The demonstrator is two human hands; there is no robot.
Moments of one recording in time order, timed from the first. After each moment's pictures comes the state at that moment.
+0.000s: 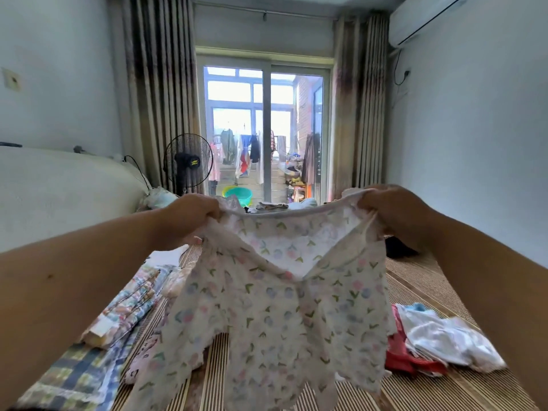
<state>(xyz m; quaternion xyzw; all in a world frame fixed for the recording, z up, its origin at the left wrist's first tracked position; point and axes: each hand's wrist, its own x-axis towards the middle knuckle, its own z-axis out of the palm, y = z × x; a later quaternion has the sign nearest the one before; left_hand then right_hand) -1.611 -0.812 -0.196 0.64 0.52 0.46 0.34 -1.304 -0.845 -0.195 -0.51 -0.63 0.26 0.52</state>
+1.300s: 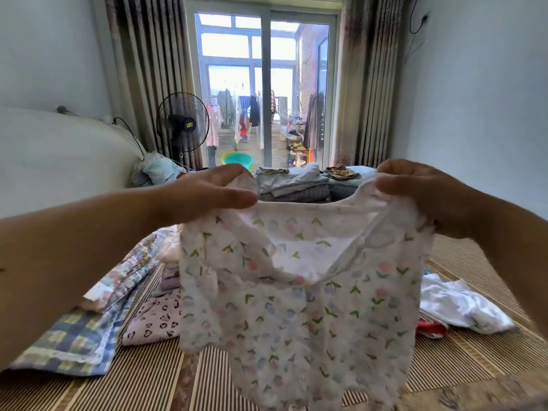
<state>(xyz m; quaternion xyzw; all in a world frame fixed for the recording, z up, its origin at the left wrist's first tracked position) -1.592 -0.800 -0.222 0.81 0.40 0.29 0.32 -1.274 -0.846 -0.230 -0.43 -0.69 0.38 0.45</state>
